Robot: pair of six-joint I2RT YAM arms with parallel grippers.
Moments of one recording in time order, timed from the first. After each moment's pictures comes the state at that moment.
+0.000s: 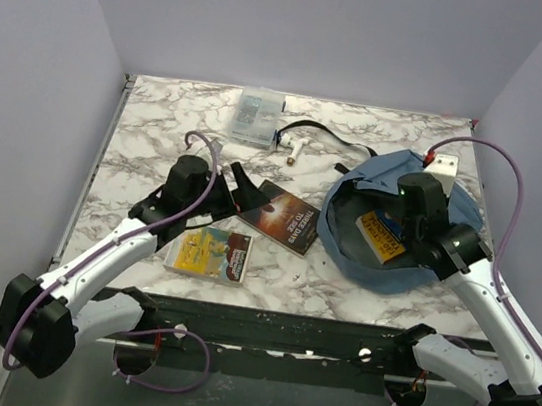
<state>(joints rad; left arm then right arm) -0.51 1.06 0.71 -0.06 0.32 -0.89 0.55 1.01 1.05 -0.77 0.92 0.31</state>
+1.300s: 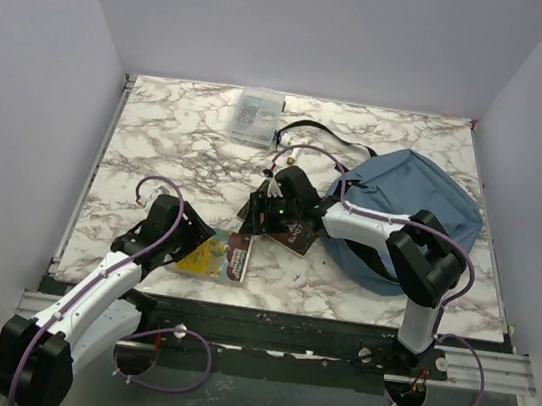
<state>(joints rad) -0.33 0.83 0.38 -0.39 -0.01 -1.03 0.82 1.89 1.16 -0.05 -0.34 0.55</state>
